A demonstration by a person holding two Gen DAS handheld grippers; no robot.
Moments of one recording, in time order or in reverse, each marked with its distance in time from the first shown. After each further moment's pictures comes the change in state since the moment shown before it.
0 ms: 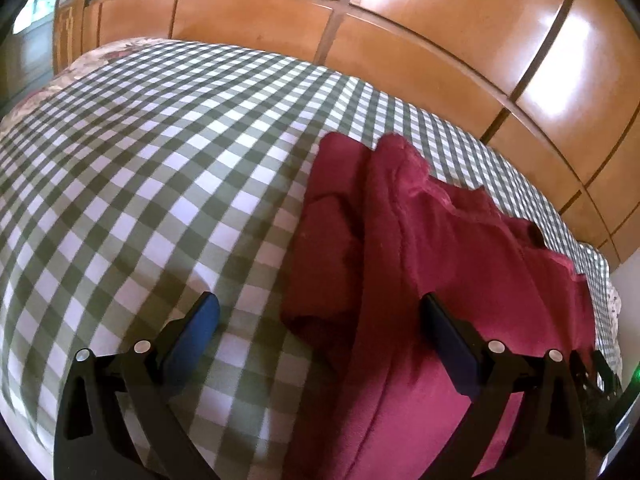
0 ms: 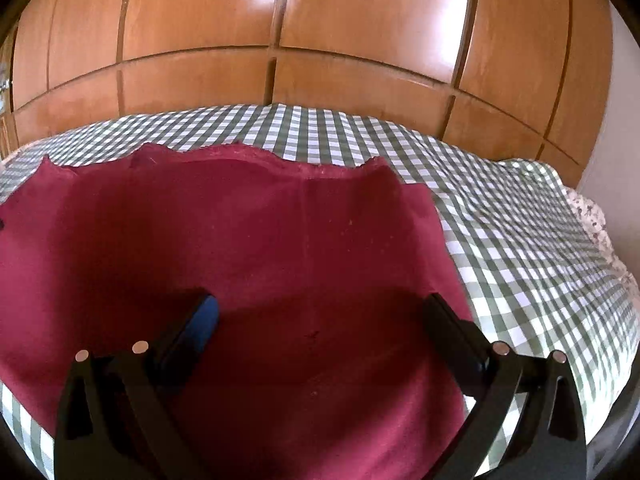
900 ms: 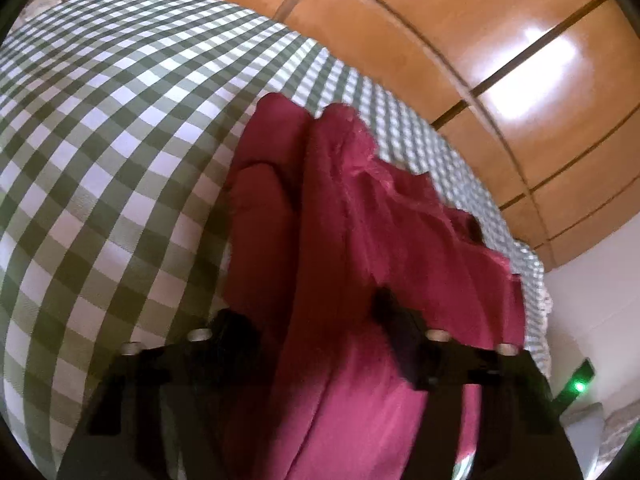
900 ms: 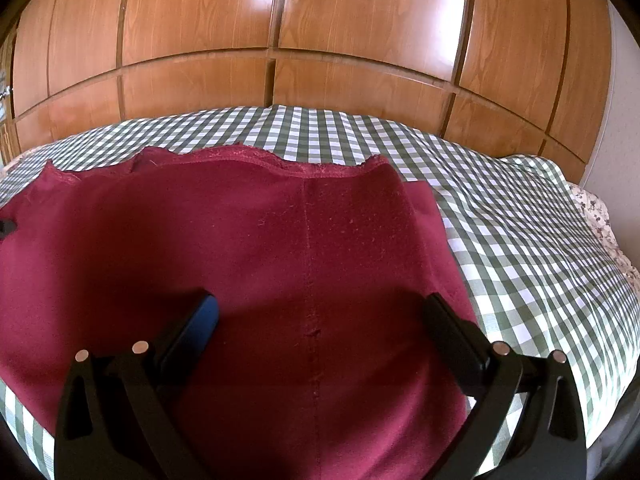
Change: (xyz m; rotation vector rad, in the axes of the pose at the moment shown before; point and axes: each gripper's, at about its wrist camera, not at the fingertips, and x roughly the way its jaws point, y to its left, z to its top) left arm 0.020 -0.008 0.011 -0.110 0.164 -0.266; right arm 0.000 0.000 -0.001 0.007 0.000 0.007
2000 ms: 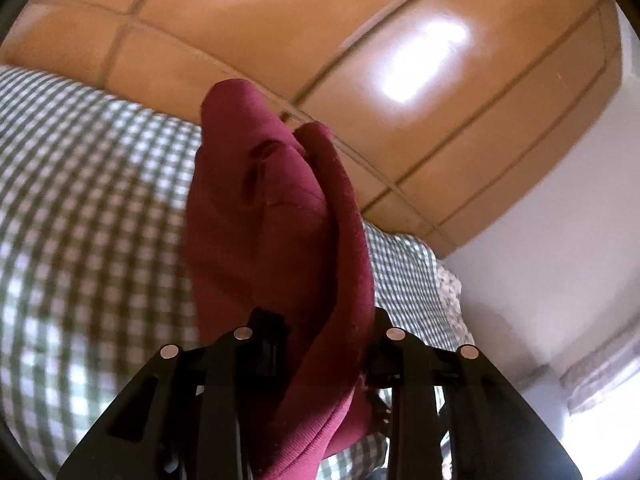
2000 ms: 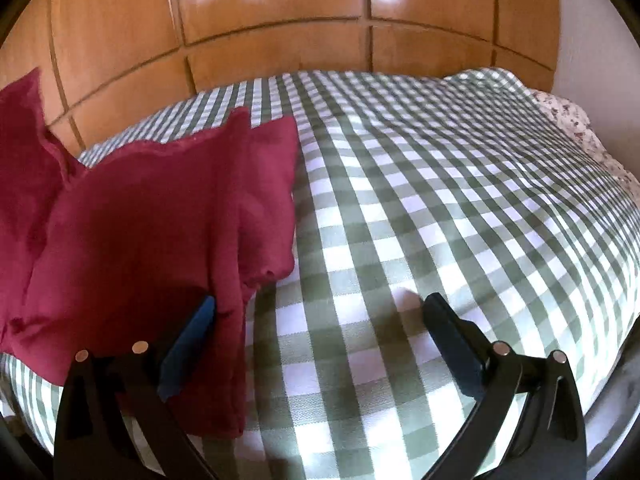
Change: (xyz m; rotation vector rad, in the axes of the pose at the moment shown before) left arm -0.037 -0.182 0.017 0.218 -0.045 -0.353; right arm -0.021 -0.105 -0.036 0.245 0.110 0.010
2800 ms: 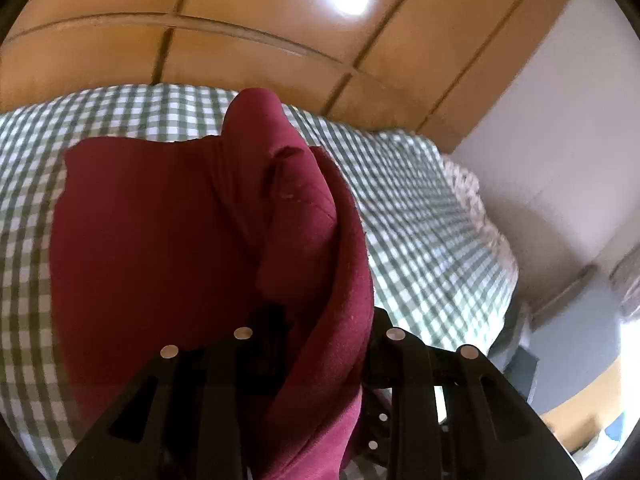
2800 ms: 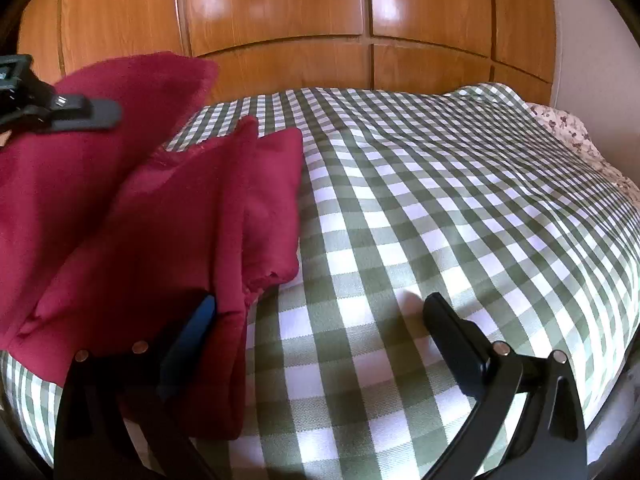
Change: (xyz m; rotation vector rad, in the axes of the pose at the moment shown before) left arm 0.162 -0.086 -0.074 0.287 0.254 0.064; right arm -0.001 0.003 -0.008 -0.006 -0.069 0.006
